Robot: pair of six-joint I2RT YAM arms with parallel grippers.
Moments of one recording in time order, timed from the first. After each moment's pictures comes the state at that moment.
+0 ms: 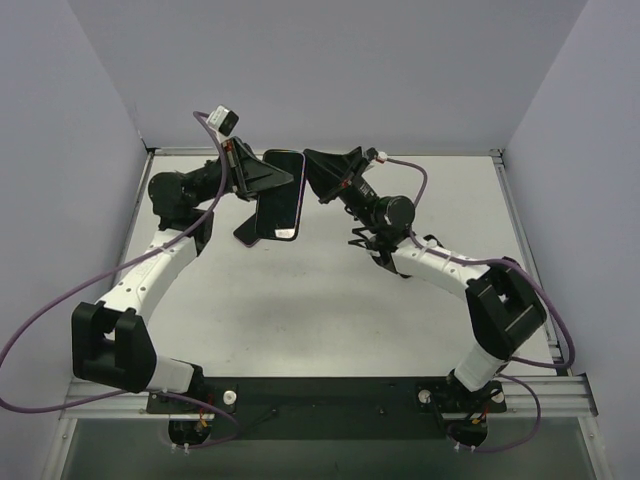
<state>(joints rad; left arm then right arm) -0.26 1.40 1.11 1.04 1.03 -1.81 0.69 1.69 1.05 1.33 -0.23 2.05</state>
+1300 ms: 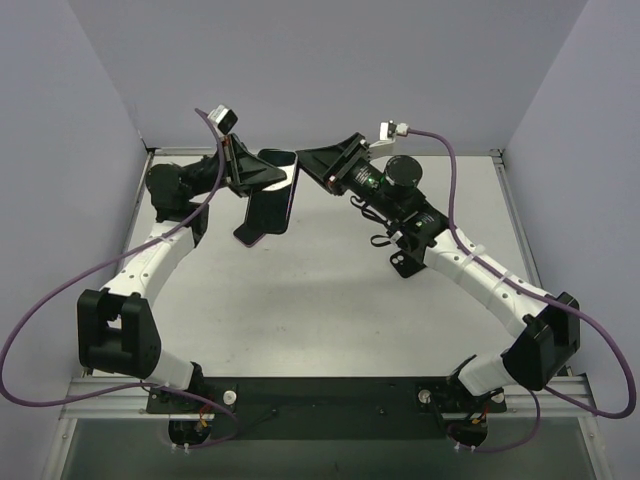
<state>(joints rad) -0.20 1.47 1.16 1.05 1.12 -1.93 0.69 1.46 1.26 0.30 -0.16 1.21</state>
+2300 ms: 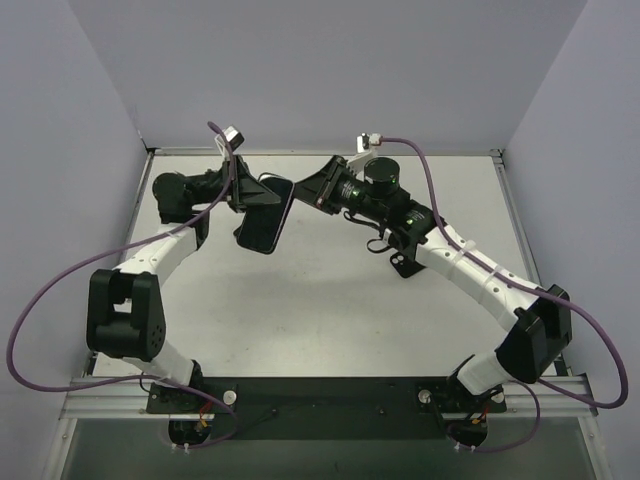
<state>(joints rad) -0.13 1.57 1.08 1.21 1.33 -1.89 0.72 1.50 1.34 0.04 -0.28 1.00</state>
